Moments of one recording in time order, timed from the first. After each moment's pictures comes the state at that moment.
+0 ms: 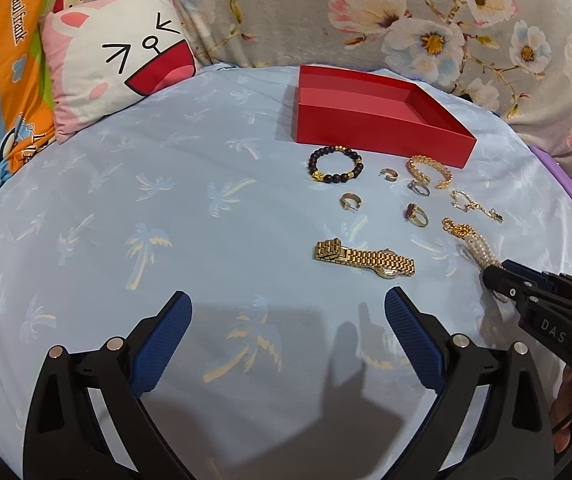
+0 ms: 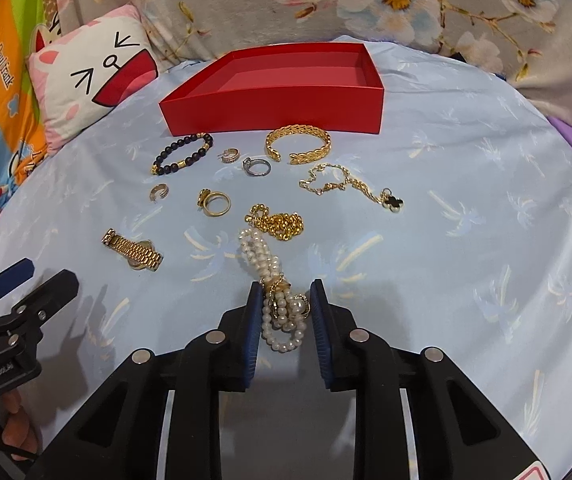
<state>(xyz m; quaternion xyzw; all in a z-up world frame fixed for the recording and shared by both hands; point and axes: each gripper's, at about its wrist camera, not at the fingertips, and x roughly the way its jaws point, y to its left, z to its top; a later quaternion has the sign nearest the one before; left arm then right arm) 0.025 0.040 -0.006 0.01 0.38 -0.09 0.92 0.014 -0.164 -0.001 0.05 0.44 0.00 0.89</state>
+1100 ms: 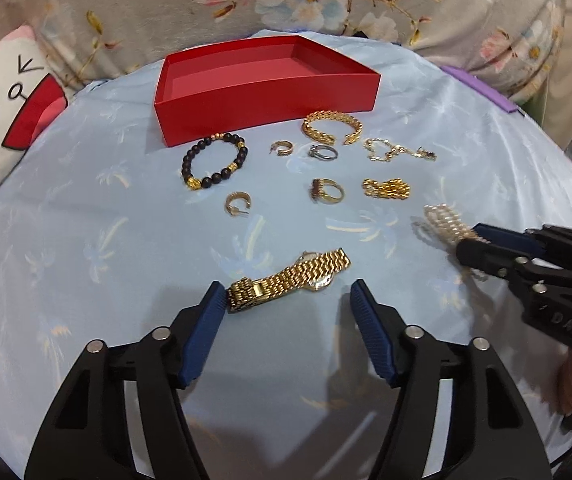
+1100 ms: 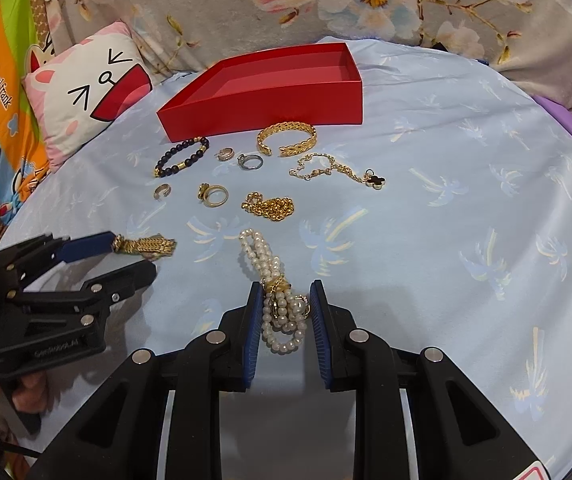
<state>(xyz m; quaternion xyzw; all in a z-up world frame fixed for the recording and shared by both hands) 0.057 -0.010 -0.020 0.11 0.41 -0.27 0.87 -0.005 -0.170 0.000 0.08 0.44 -0.01 0.90</state>
